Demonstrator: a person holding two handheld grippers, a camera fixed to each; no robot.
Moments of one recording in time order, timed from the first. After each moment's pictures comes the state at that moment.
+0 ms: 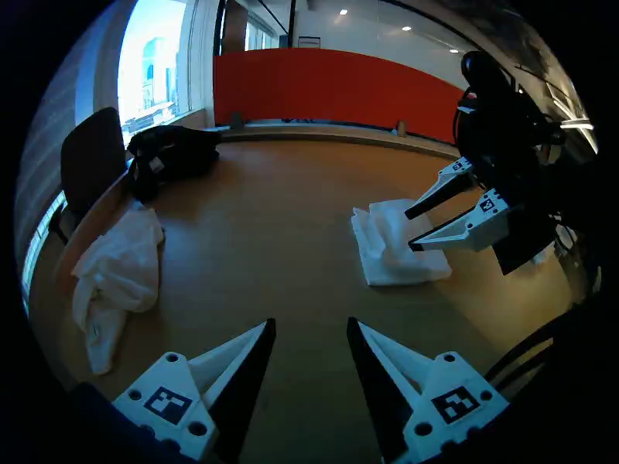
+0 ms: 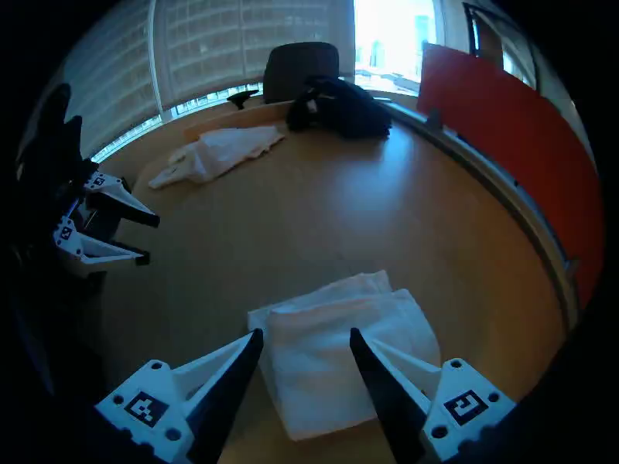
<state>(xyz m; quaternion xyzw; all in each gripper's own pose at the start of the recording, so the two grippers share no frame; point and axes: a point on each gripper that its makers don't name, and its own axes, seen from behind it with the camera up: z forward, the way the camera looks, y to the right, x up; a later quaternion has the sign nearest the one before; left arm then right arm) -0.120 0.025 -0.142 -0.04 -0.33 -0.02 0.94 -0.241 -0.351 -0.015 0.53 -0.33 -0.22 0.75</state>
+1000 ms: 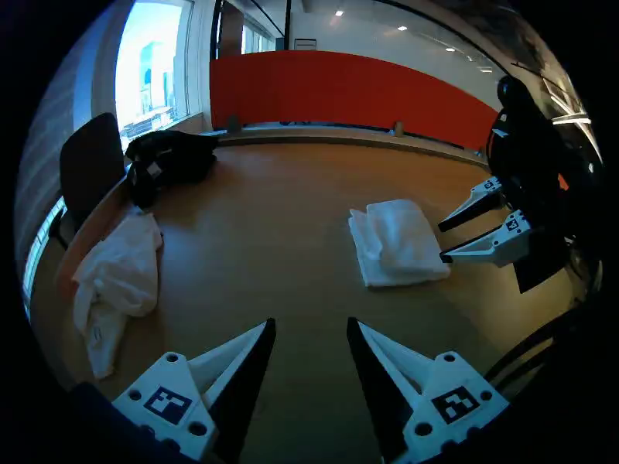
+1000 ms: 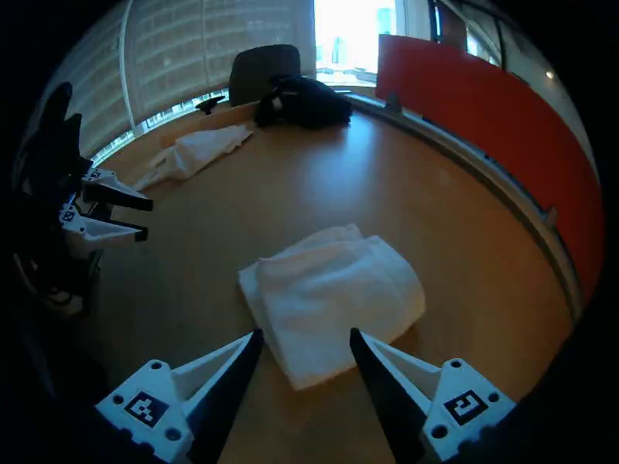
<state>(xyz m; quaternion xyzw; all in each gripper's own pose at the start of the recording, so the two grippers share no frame) -0.118 0.026 -0.141 -0.04 -0.33 -0.01 0.94 -0.257 -0.298 -0.039 0.46 -0.35 -0.19 0.79</state>
